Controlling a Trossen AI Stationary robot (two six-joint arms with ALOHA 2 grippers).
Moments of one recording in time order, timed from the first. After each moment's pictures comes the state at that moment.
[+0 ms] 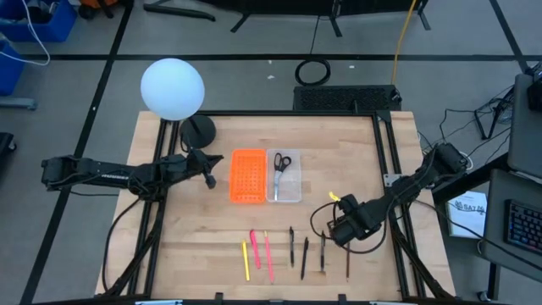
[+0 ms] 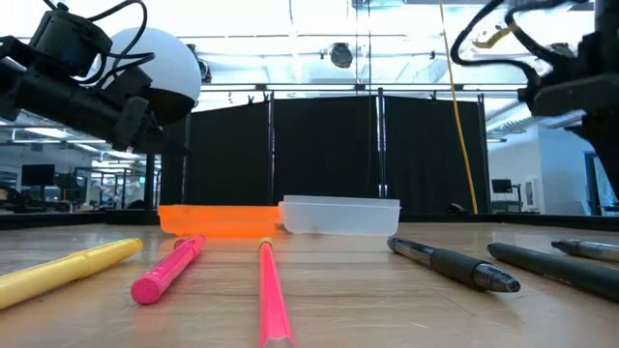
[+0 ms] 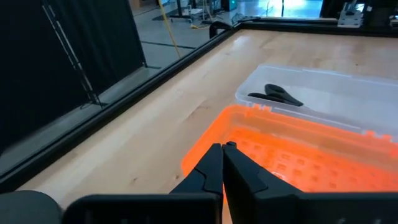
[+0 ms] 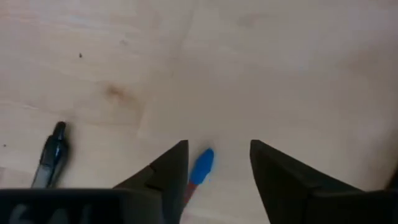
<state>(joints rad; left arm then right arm) 0.16 0.77 0.07 0.42 -0.37 -0.03 0.57 1.56 0.91 -1.03 0.08 1.81</state>
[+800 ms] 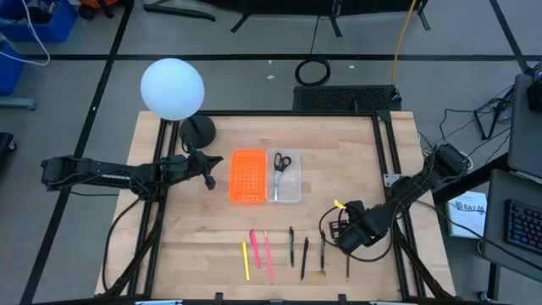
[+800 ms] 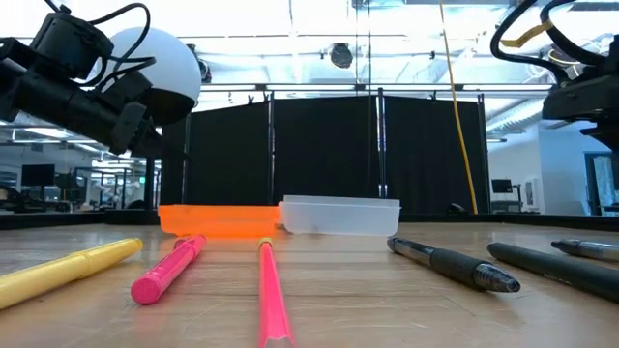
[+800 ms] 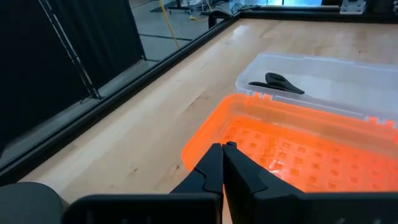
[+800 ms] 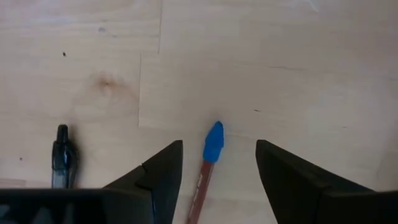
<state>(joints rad) 0.16 0.77 0.07 0.38 -0.36 -0.03 0.66 1.56 0.88 -0.97 0.08 2.13</state>
